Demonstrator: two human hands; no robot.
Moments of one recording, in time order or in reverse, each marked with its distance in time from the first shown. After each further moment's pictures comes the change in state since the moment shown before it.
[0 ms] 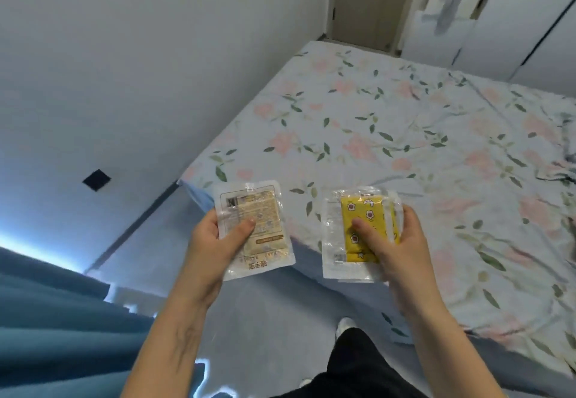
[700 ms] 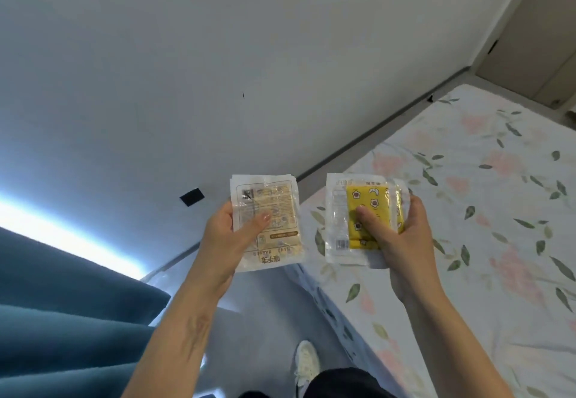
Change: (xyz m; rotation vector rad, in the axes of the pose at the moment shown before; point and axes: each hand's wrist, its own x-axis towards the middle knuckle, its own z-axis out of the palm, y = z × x) left_hand 0.332 0.129 -0.239 -0.003 0.301 0.012; right_hand 0.276 -0.066 0.423 -0.019 -0.347 -0.027
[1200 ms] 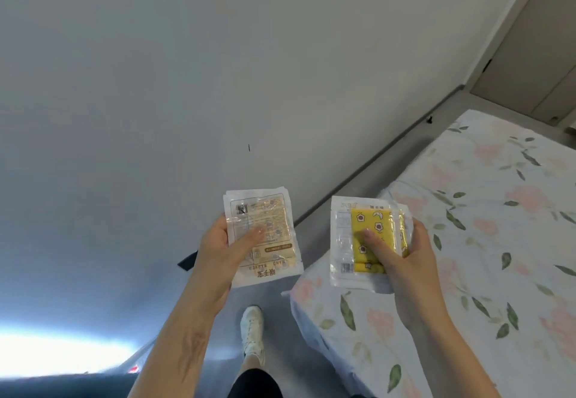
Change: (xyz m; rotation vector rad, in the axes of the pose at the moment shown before) left_hand 0.212 0.059 -0.056 0.000 -0.015 -0.014; right_hand 0.154 -0.014 0.128 0.069 0.091 0.062
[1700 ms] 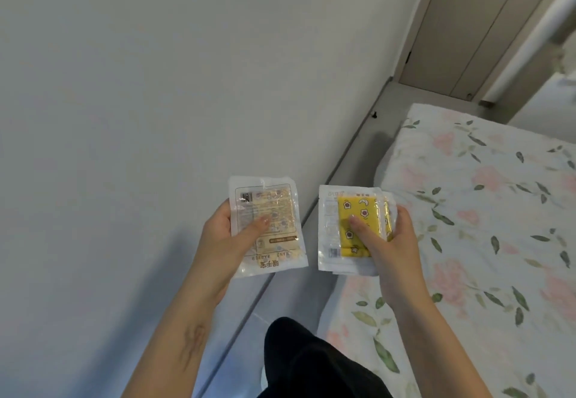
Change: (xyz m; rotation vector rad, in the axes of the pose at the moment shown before) left_hand 0.236 0.089 -0.040 0.077 -0.339 0.030; right_hand 0.139 -0.025 0.164 0.050 0.306 -0.053
